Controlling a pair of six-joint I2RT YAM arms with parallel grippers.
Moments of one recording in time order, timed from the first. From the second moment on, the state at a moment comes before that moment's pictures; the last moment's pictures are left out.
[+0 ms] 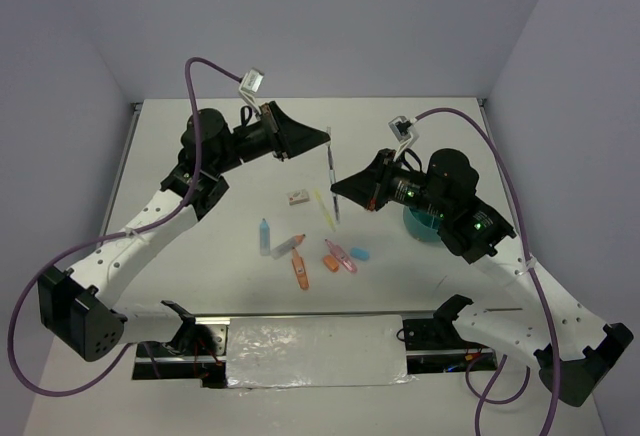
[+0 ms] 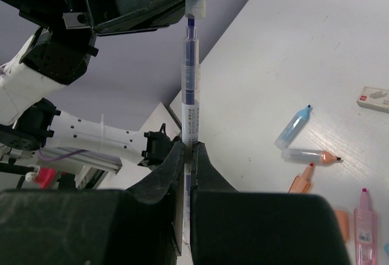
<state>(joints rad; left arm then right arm) -0.54 1.27 1.19 0.24 0.55 -0.95 0.63 0.91 1.01 -0.19 -0.42 0.69</state>
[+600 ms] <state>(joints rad) -0.55 1.27 1.17 0.27 0.53 -0.97 0.63 0.91 1.02 -0.21 -0.37 0.70</state>
